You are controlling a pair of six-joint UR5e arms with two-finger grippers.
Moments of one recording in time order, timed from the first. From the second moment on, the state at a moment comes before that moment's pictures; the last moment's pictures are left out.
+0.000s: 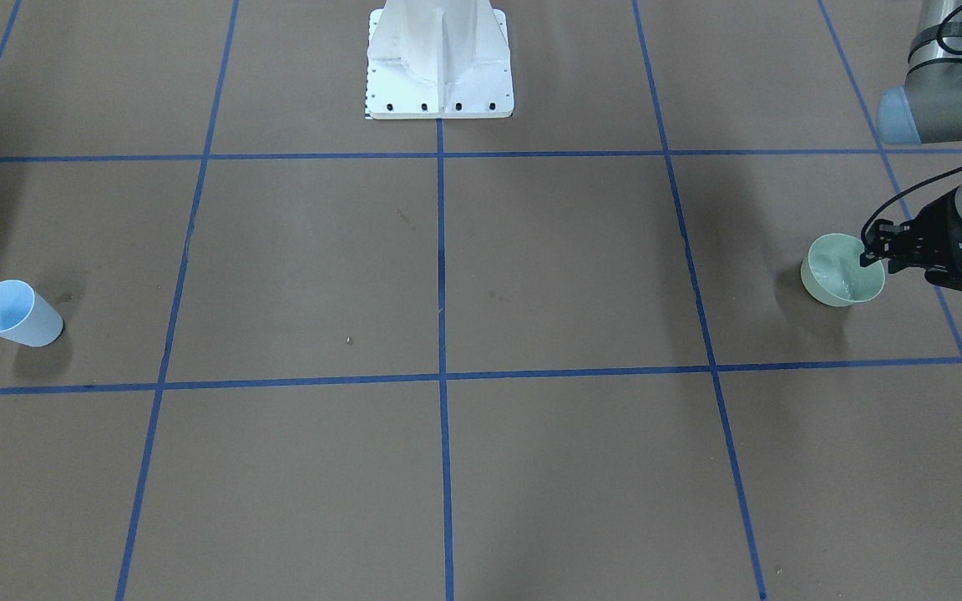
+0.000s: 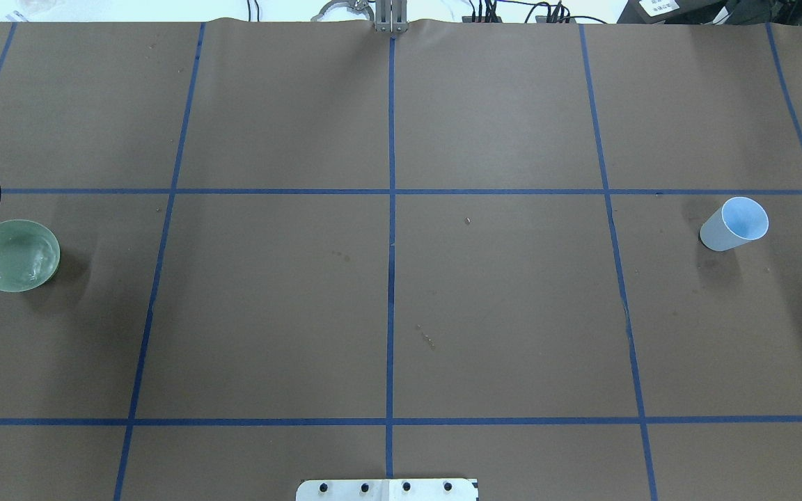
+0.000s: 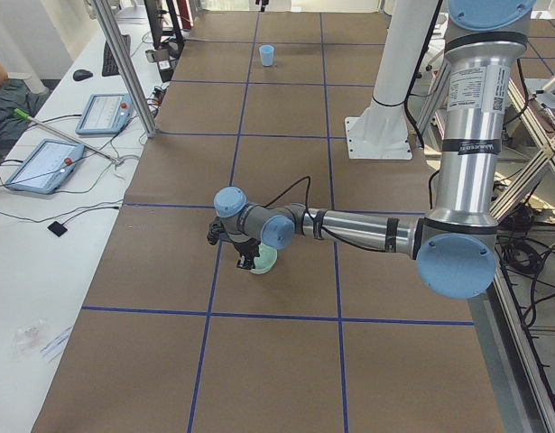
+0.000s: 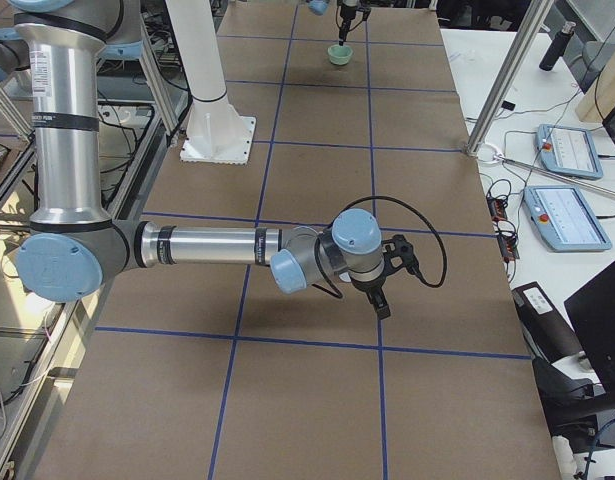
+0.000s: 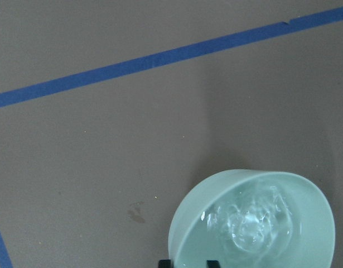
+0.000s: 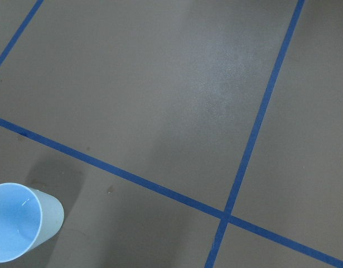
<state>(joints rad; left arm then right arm) -1.14 -1.60 -1.59 -1.82 -2.35 -0.25 1.50 -1.59 1.62 -1.17 2.37 0.00</state>
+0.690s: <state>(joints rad) -1.34 -1.61 -1.62 -1.80 -2.36 -0.19 1.49 -1.60 1.72 -1.34 2.37 0.00</state>
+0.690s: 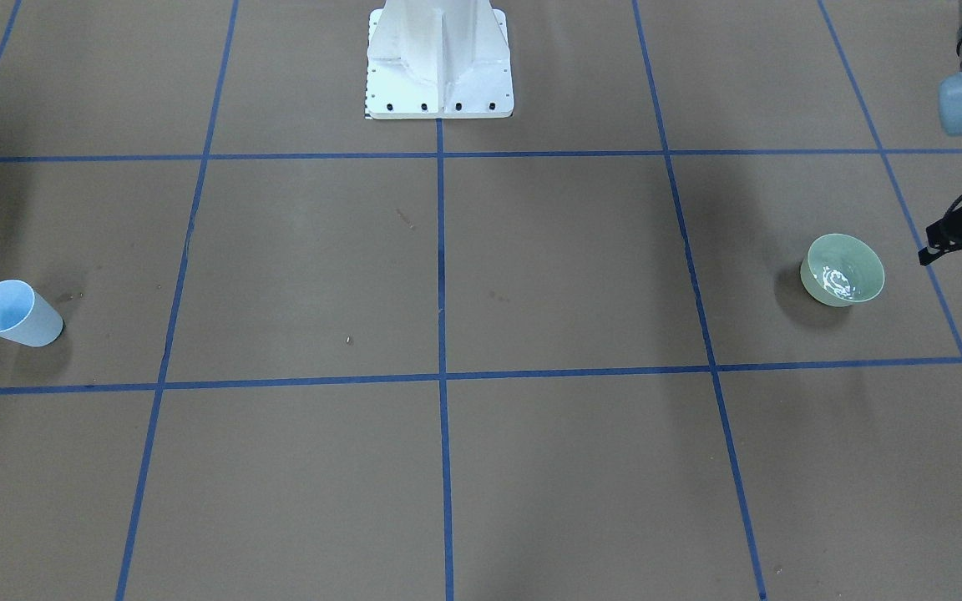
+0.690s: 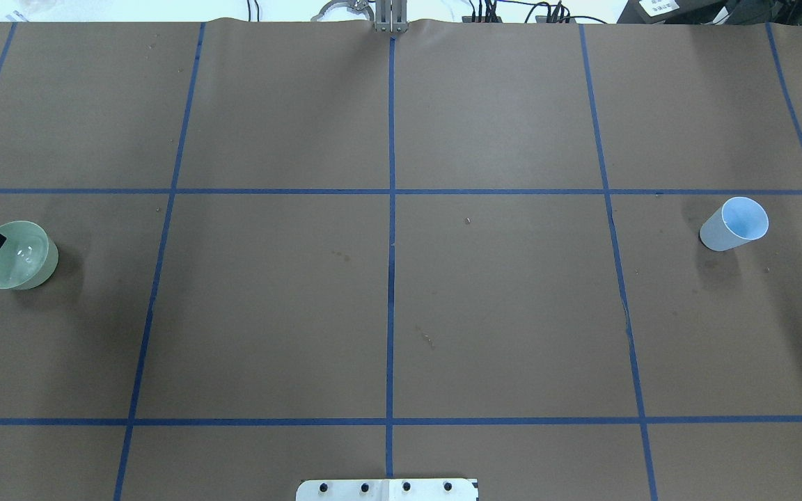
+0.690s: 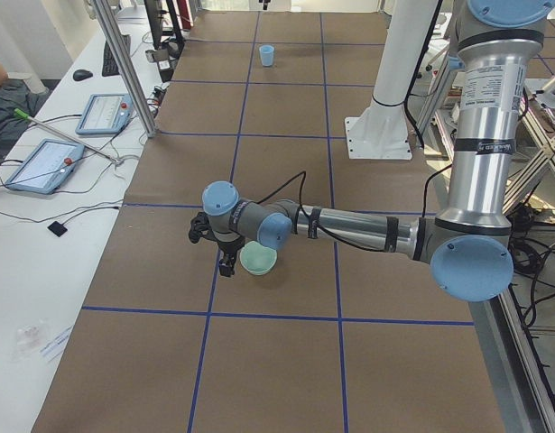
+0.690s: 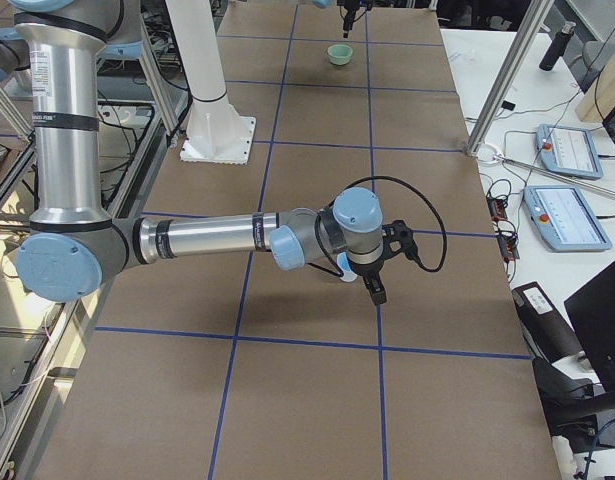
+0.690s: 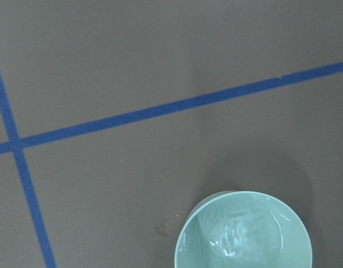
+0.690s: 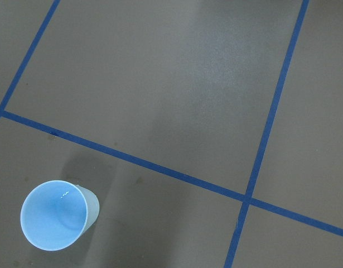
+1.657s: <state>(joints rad) -1.46 -1.61 -1.67 -1.64 -2.36 -0.03 1.46 -1.59 1.73 -1.48 2.35 -0.05</state>
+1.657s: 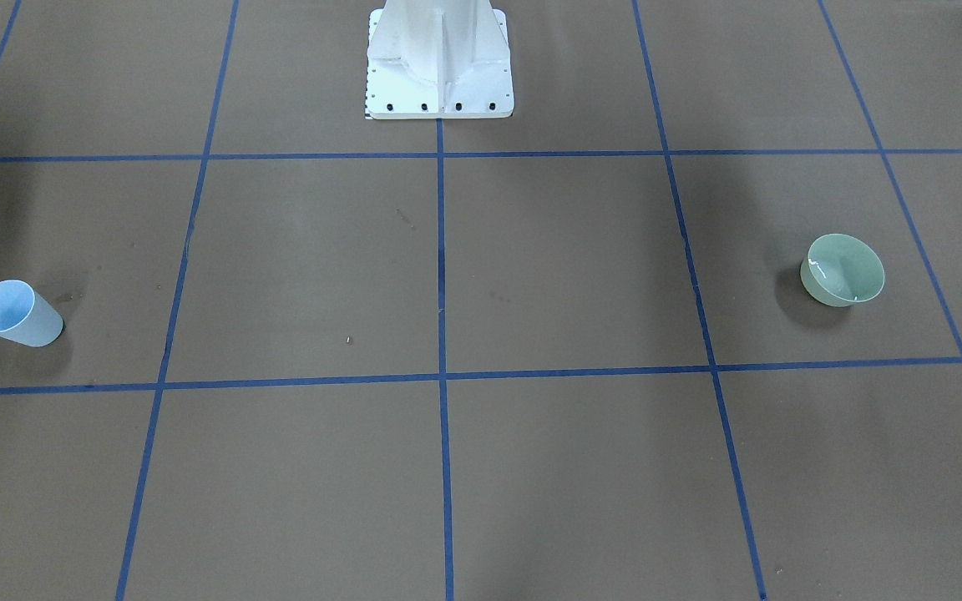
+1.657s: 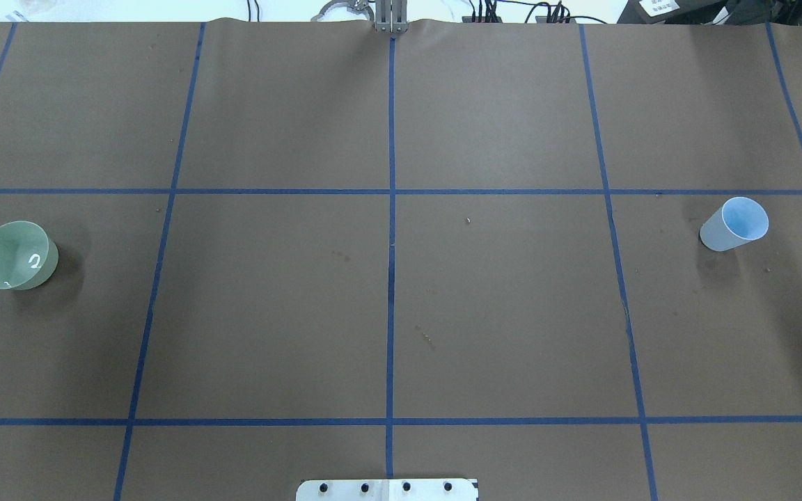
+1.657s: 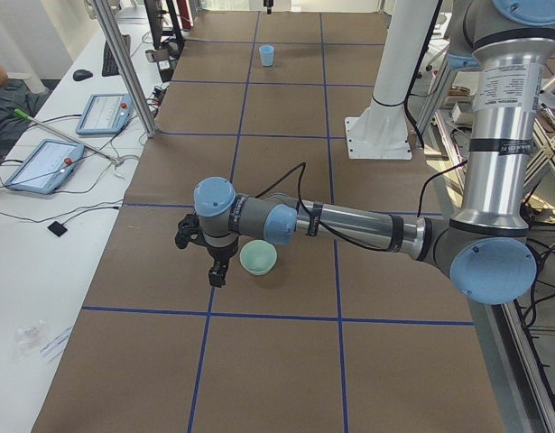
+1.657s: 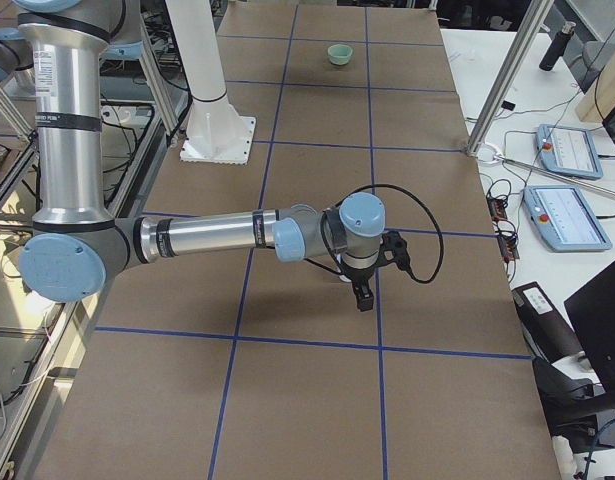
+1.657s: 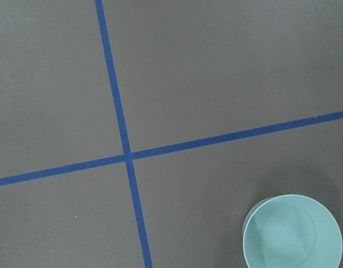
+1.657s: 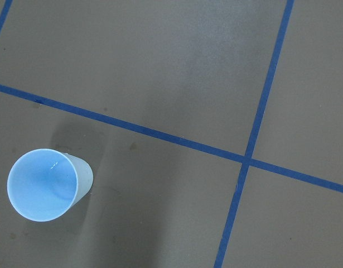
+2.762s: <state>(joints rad) -1.49 -1.60 -1.67 -1.51 -2.36 0.03 1.45 -1.58 1.72 -1.52 2.33 -0.05</state>
